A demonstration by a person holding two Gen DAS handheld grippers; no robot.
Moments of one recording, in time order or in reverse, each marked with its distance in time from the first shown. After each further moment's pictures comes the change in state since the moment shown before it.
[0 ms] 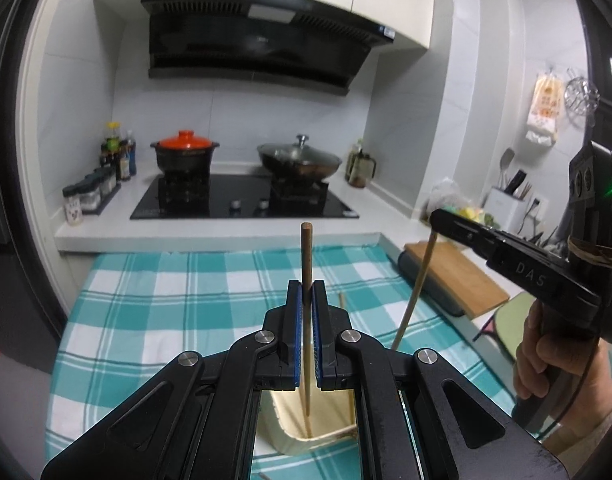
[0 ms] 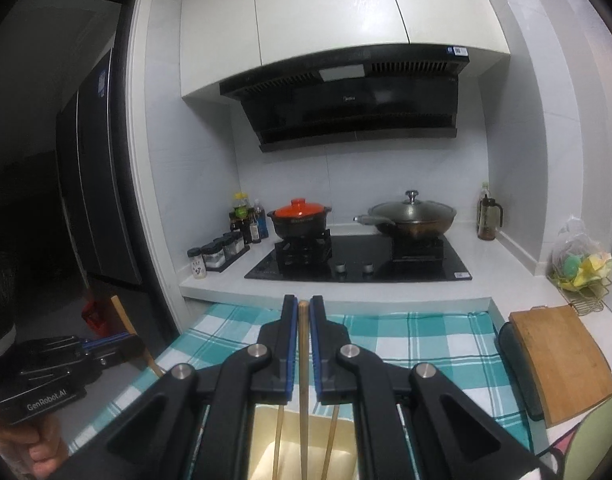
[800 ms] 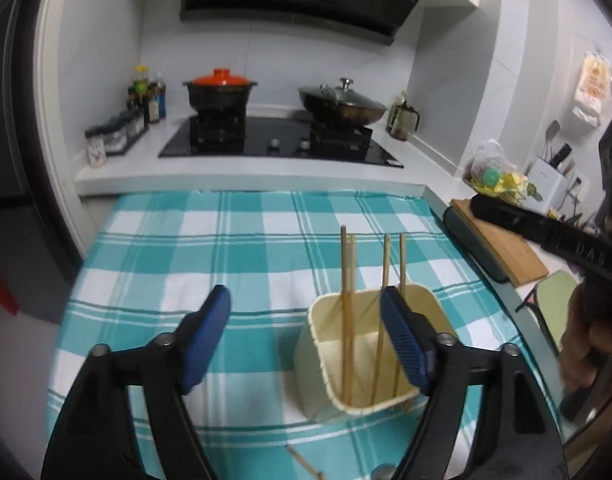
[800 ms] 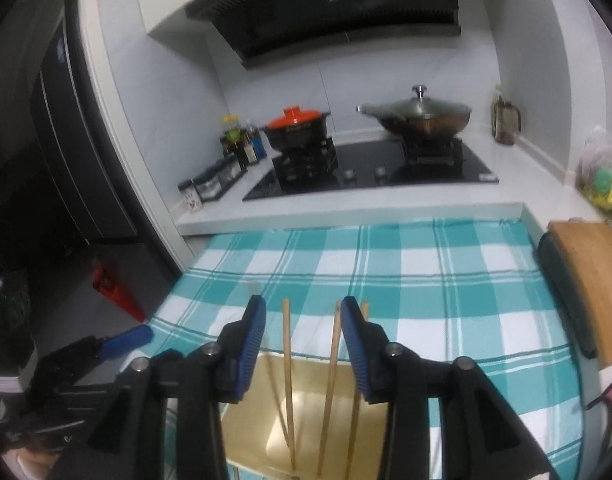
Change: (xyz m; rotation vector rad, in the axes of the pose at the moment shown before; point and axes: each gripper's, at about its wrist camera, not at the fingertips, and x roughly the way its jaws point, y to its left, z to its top) left arm 0.020 0.027 -0.035 -0.036 0.151 0.117; right arm 0.069 -0.013 -0.042 0.101 0.264 0.034
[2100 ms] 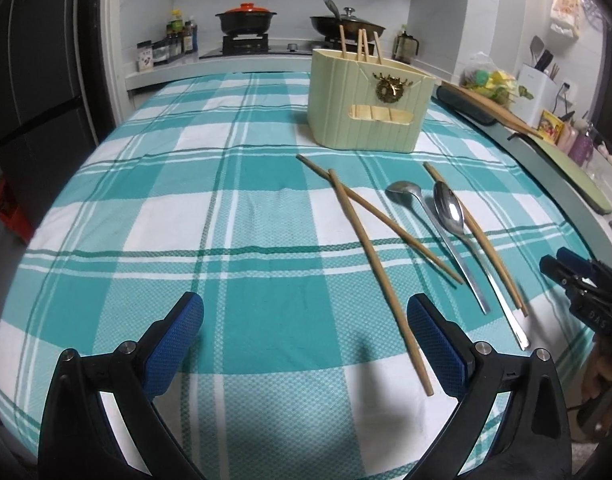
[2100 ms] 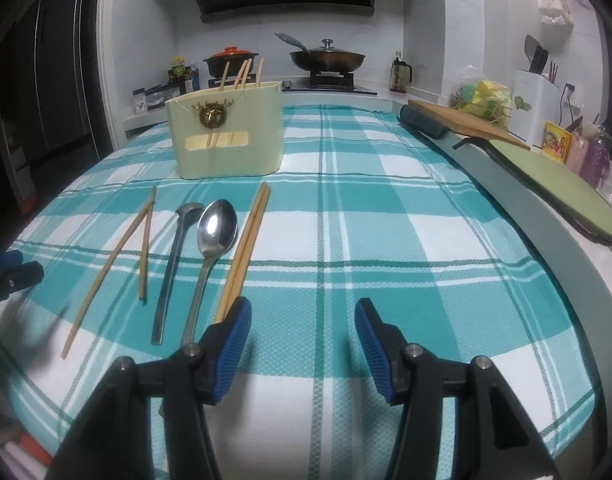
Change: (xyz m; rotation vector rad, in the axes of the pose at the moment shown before) left arm -0.094 -0.020 -0.304 0.005 0.135 0.090; right arm -0.162 -0.015 -0.369 -0.029 0.059 -0.331
